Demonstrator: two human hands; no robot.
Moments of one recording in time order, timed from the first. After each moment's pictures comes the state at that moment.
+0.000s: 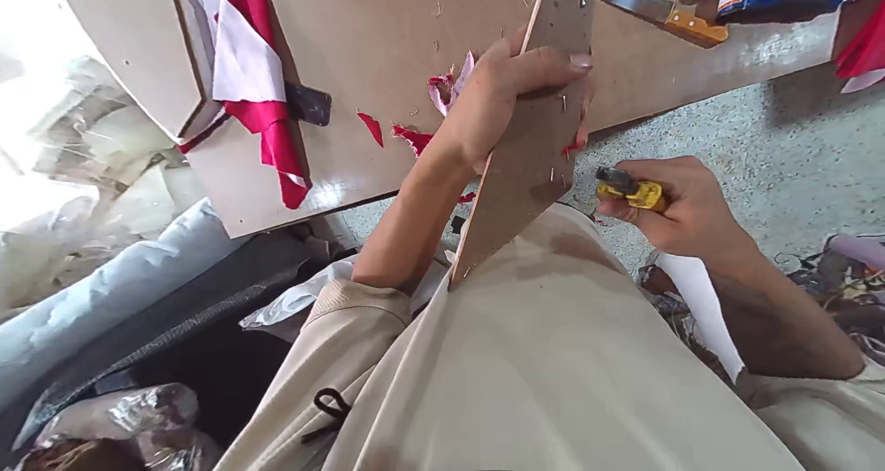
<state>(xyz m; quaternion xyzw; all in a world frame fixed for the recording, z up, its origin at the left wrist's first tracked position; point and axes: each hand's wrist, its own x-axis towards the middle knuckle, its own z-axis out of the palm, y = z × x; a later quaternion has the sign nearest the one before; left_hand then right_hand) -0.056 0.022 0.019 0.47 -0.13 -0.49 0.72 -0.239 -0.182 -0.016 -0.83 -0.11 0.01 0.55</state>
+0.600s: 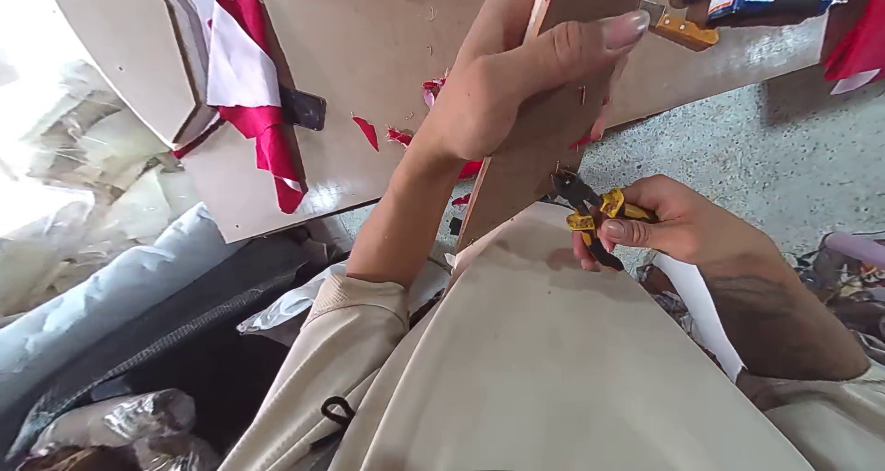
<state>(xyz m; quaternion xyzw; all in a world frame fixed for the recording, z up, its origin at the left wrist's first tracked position) -0.048 0.006 0.042 0.44 -0.33 -0.40 0.74 -0.242 -0.189 -0.006 -0.54 -0.08 0.29 0.79</state>
